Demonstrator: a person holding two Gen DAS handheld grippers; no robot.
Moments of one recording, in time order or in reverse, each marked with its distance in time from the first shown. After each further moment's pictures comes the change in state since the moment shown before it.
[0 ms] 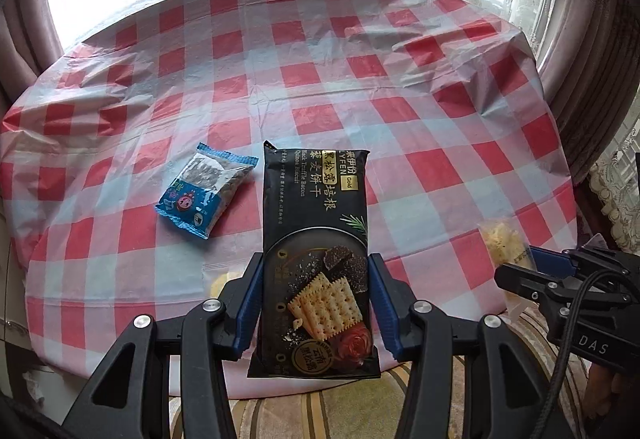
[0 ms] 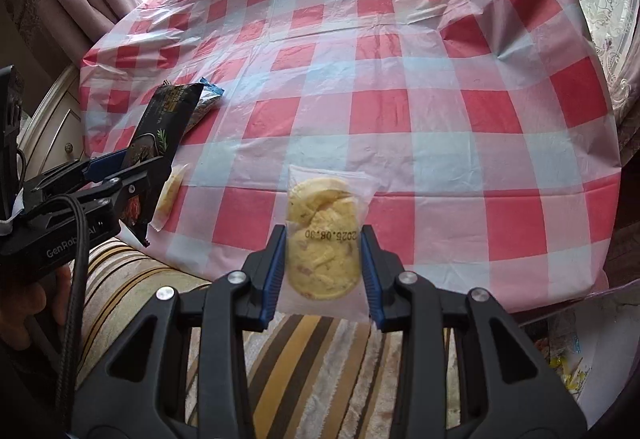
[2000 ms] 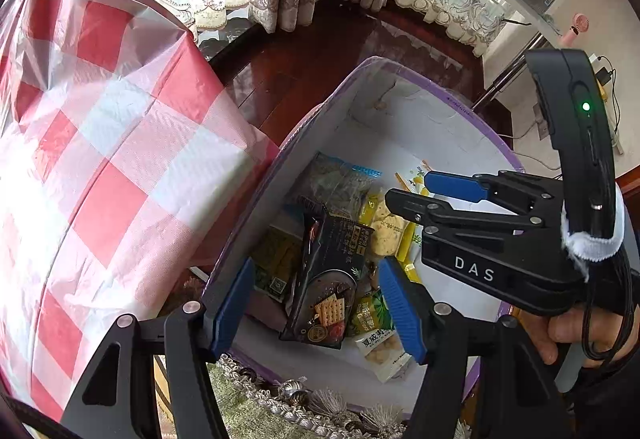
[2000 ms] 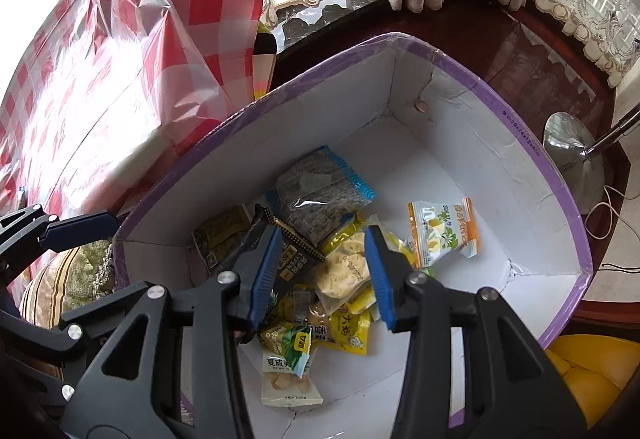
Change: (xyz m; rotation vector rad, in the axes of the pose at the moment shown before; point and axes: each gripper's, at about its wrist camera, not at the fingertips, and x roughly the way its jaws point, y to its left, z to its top) left arm 0.044 -0.315 -0.043 0.665 0.329 -0.497; right arm -0.077 -0.237 -0.150 0.606 0.044 -0.362
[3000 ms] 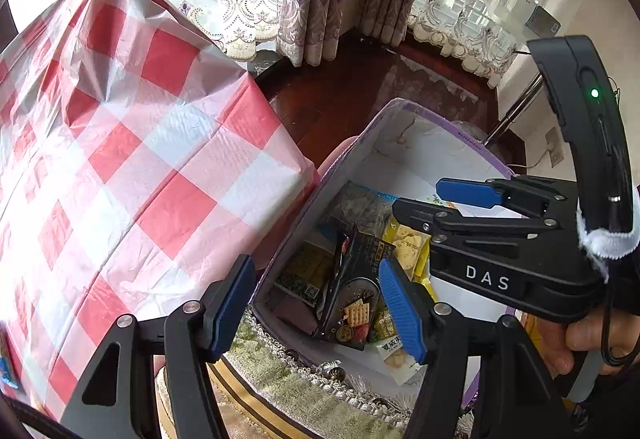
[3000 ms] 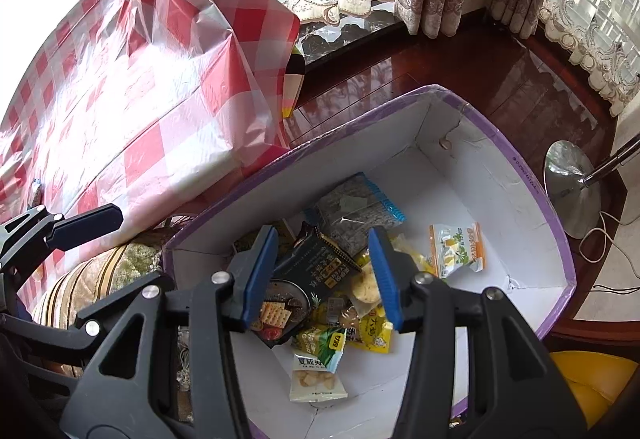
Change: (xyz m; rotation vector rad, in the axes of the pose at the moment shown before) left arm -0.041 0.015 -0.014 -0.031 -0.127 0.073; right arm -0.030 0.042 0.011 -0.065 -0.050 0.001
